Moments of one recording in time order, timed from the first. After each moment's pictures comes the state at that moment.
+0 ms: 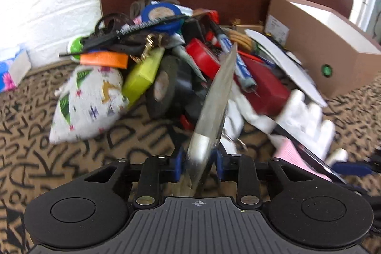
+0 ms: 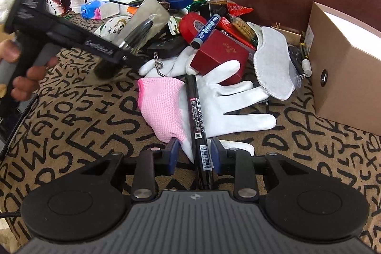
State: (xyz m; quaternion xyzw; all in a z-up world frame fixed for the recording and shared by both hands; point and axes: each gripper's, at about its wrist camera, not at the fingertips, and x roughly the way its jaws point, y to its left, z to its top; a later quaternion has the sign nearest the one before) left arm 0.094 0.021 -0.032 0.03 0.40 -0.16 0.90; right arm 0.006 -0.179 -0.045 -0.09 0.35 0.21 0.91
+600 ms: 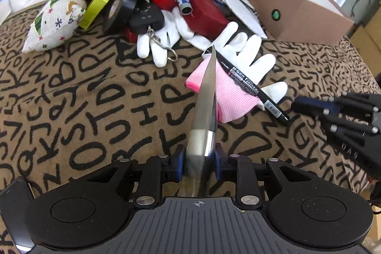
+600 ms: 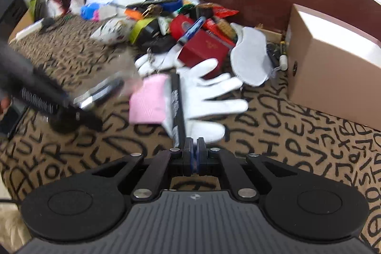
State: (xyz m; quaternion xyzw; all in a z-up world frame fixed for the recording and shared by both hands) left arm 0.015 -0.004 -0.039 -0.01 0.50 -0.21 0.84; right arm -0.028 -0.209 -0.028 -0.08 0.33 0.19 0.92
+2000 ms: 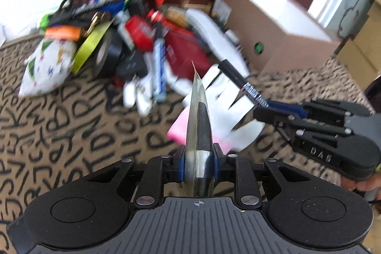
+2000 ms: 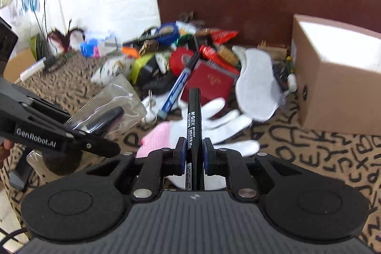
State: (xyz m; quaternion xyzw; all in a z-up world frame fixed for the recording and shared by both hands) left arm 0.031 -0.021 0.009 -0.01 0.45 -0.23 0.86; right arm 0.001 -0.215 -0.003 0.00 0.30 0.21 0.93
